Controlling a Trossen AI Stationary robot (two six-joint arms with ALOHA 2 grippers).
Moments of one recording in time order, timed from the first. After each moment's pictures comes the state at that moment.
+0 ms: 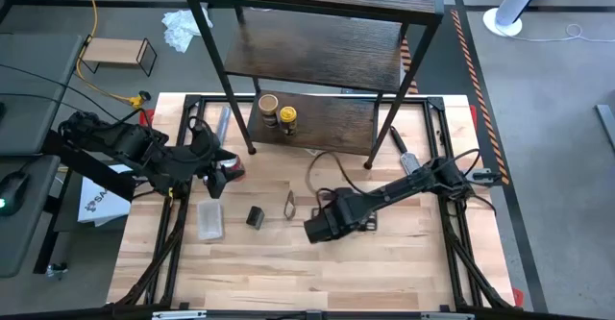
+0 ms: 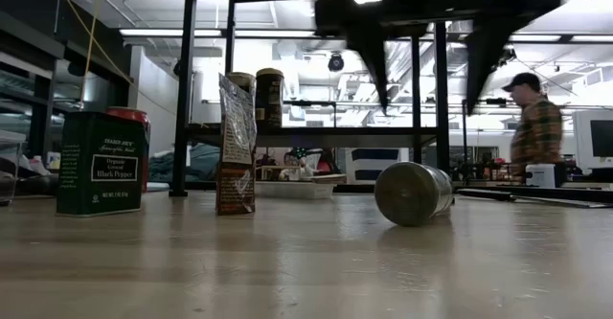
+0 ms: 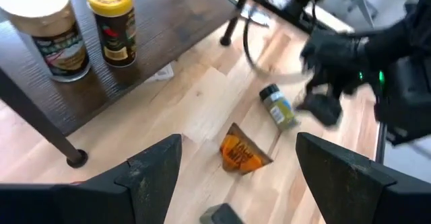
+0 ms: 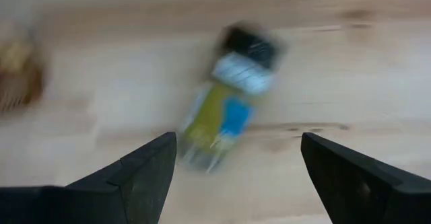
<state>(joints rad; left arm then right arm) -0.39 0.98 1.26 -1.04 -0.55 -0.82 0.35 2.12 1.85 -1.36 0.13 1.95</state>
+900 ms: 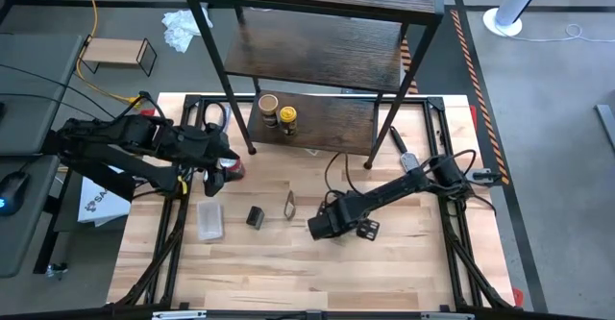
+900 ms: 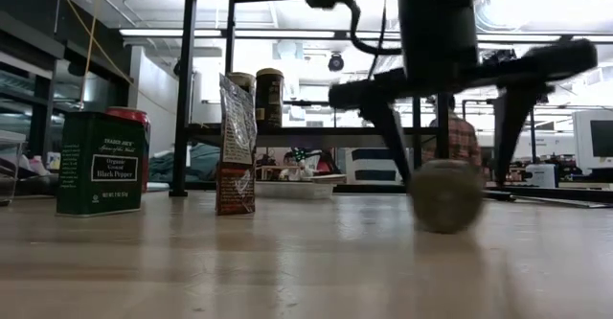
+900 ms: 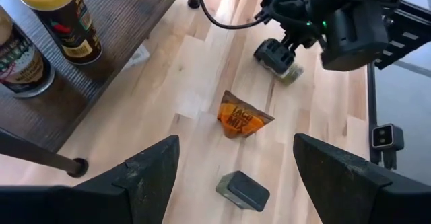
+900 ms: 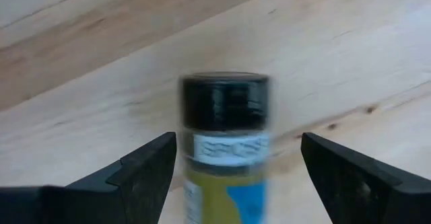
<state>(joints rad) -0.16 0.98 1.26 -1.06 -0.18 -0.44 0.32 2.12 1.62 -1.18 0.05 2.29</state>
